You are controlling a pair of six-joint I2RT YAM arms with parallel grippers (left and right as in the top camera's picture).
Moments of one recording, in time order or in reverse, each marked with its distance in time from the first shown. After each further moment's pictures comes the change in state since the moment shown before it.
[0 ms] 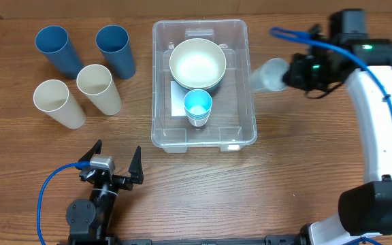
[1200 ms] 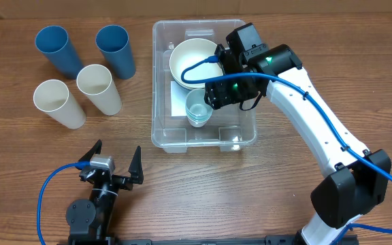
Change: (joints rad) left arm 0.000 0.000 0.000 0.000 0.000 0.000; right arm 0.395 0.124 0.003 0.101 0.094 -0.054
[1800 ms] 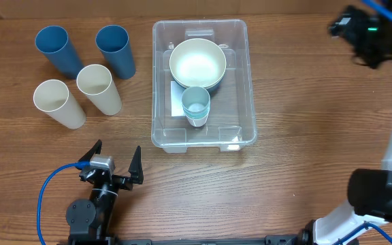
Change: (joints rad) left arm 0.000 0.000 0.000 0.000 0.000 0.000; right arm -0.696 -0.002 0.390 -0.119 0.082 0.366
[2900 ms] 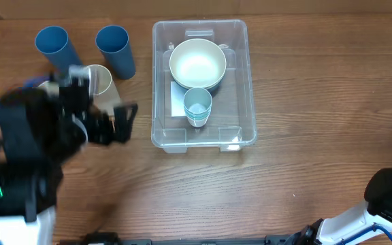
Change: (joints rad) left arm 0.000 1.057 1.434 -0.991 0.177 0.072; right arm -0.291 0.012 0.000 0.005 0.041 0.107
